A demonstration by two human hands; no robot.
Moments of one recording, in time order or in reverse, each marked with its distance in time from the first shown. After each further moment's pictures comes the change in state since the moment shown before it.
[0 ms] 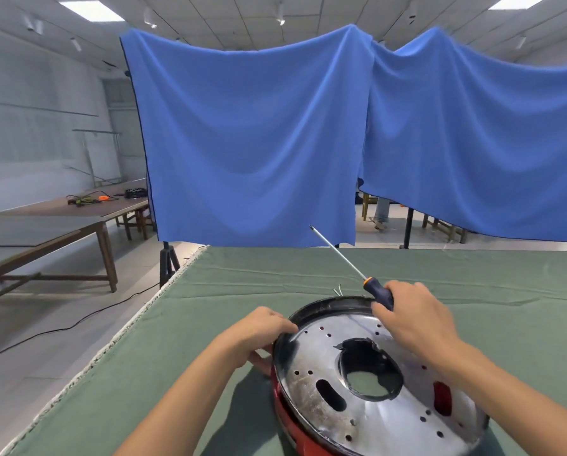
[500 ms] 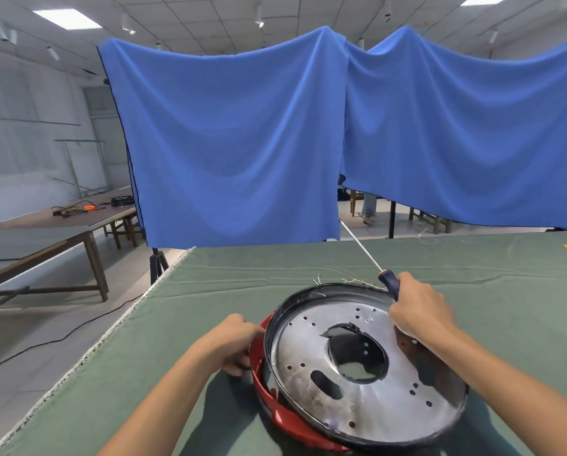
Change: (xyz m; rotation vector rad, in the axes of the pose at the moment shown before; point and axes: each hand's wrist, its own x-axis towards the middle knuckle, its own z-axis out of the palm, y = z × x) left_hand -0.024 -0.008 0.016 0.114 0.113 -0.120; right_hand -0.014 0.050 -0.010 -0.026 -0.032 0.237
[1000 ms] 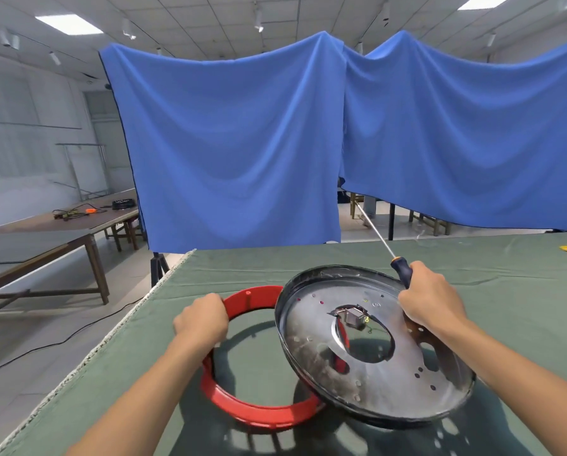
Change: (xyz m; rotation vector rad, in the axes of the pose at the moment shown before) left_hand 0.027 -0.013 -0.029 0.632 0.550 -0.026; right_hand 0.009 0.012 -0.014 0.064 0.105 0.019
